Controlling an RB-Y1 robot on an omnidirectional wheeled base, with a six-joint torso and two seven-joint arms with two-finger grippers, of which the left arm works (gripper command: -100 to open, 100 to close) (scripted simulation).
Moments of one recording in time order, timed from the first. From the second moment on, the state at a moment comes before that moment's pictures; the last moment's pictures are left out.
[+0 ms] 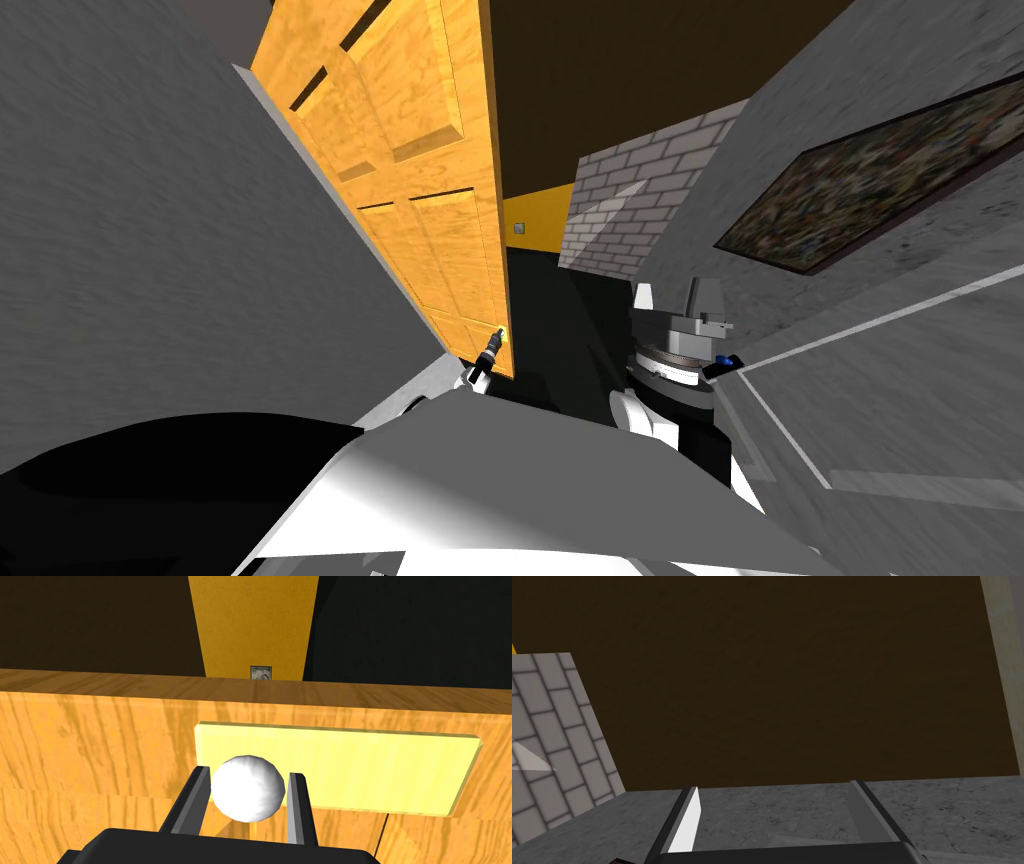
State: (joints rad) arm -0.16 0.09 -0.10 -0.59 -0.09 -0.83 0.16
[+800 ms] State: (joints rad) arm -0.14 0.11 -0.01 -0.62 -0.08 -0.82 0.16
